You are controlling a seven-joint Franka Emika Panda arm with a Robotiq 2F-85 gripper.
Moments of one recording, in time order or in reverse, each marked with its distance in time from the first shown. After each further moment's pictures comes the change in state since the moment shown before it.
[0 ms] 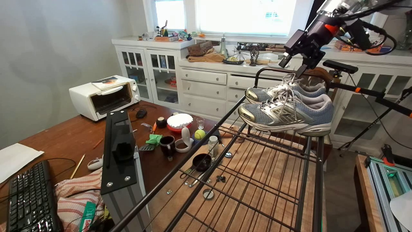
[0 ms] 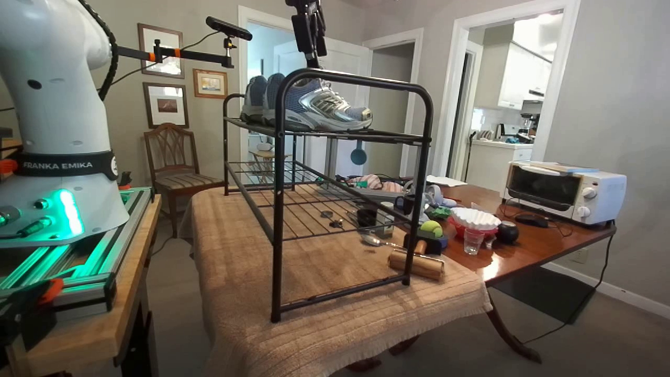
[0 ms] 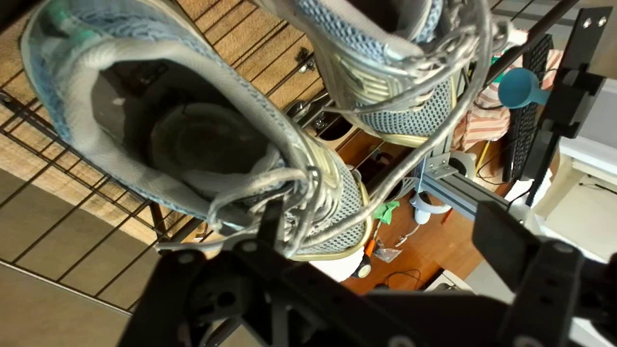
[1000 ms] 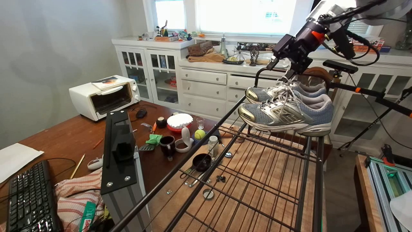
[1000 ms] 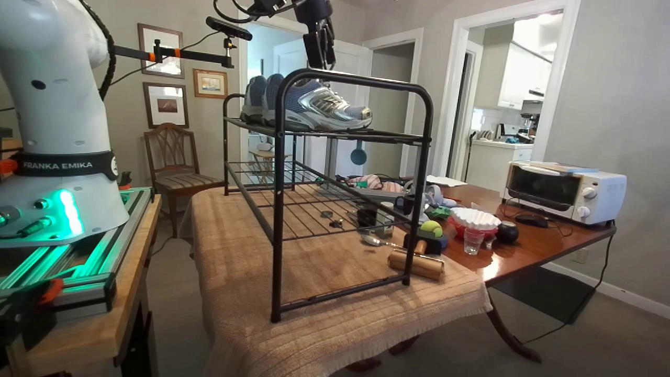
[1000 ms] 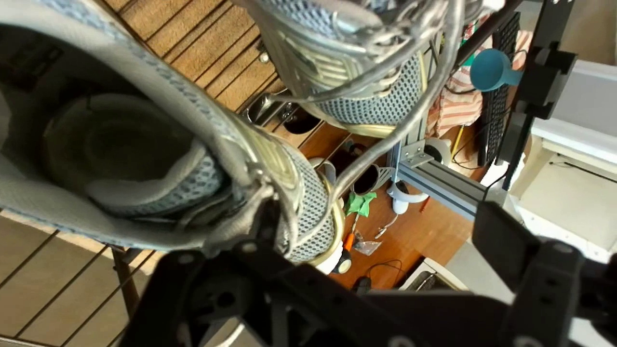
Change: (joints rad) arm 0.061 0.085 -0.001 0.004 0.143 0.121 -0.047
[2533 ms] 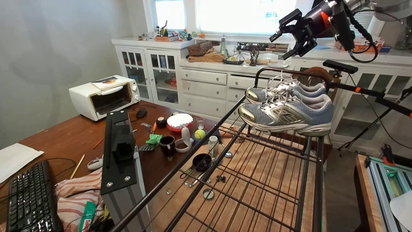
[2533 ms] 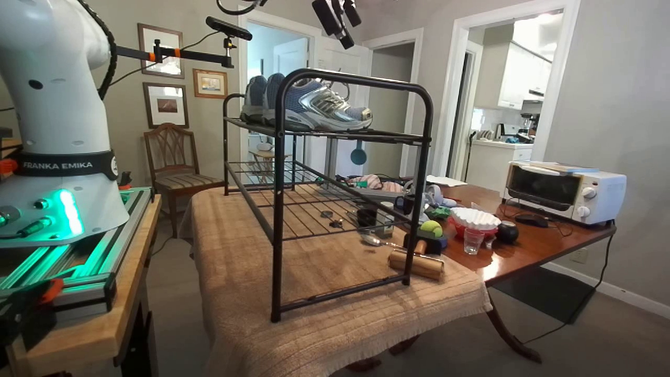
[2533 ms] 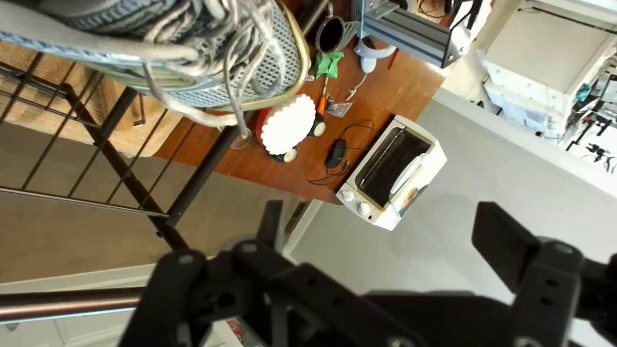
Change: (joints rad) arm -0.044 -0.089 0.007 -0.038 0.122 0.282 -0.021
